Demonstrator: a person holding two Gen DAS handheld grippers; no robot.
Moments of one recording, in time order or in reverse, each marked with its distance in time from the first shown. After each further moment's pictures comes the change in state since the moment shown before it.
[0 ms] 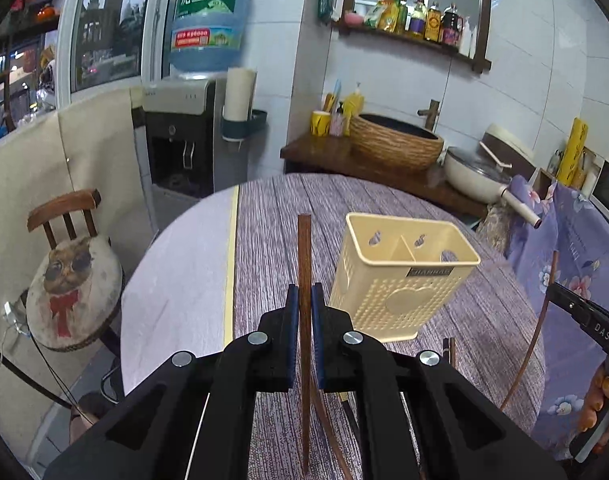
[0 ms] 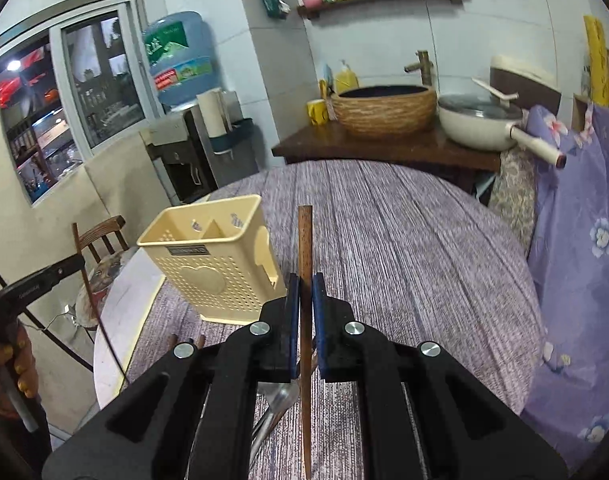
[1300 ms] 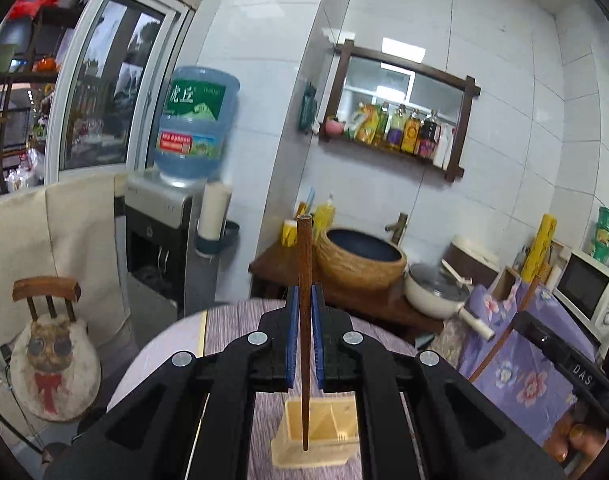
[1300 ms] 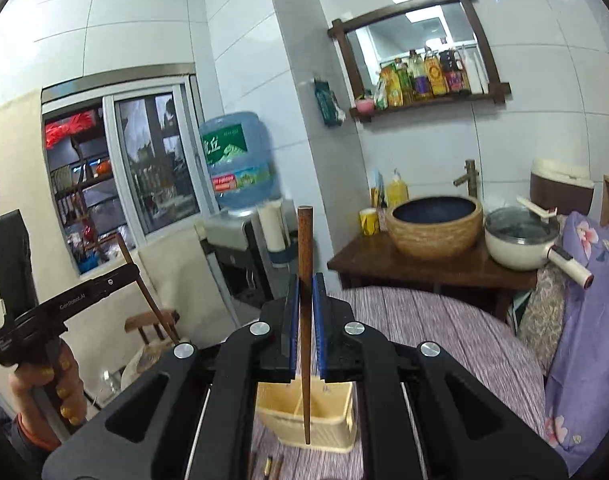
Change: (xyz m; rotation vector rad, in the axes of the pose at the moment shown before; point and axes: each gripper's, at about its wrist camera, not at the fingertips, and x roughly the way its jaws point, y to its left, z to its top) left arm -0.064 -0.024 0.140 -0.080 -0.314 -0.111; right arm -0.071 0.079 0.152 -0.034 -0.308 0.134
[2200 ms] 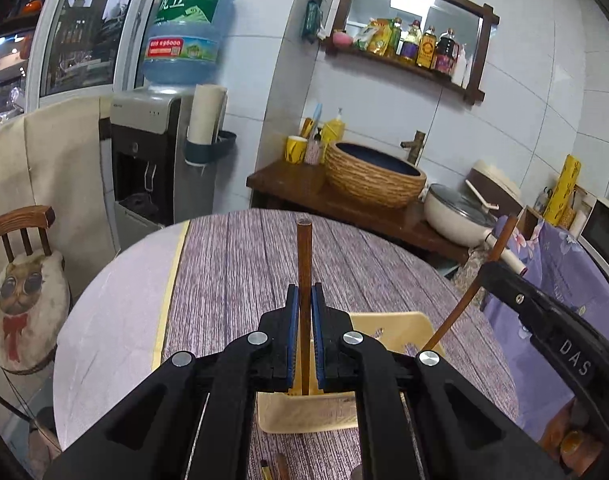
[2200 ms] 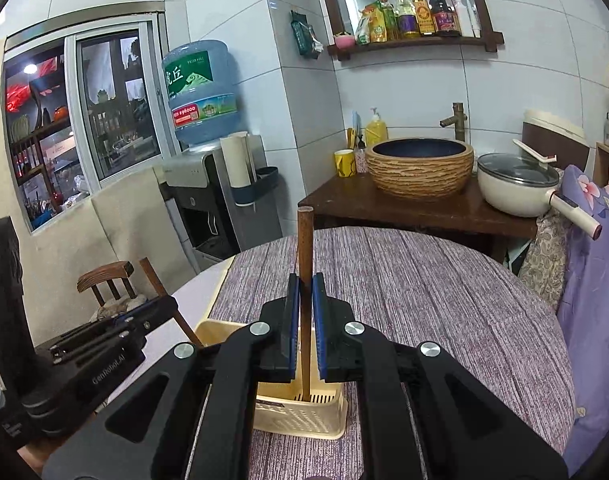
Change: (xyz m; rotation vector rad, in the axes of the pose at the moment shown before) left arm 0.092 0.007 -0.126 -0.003 0.238 0.023; right arm 0.106 -0.010 -0.106 -0.012 0.166 -0.114
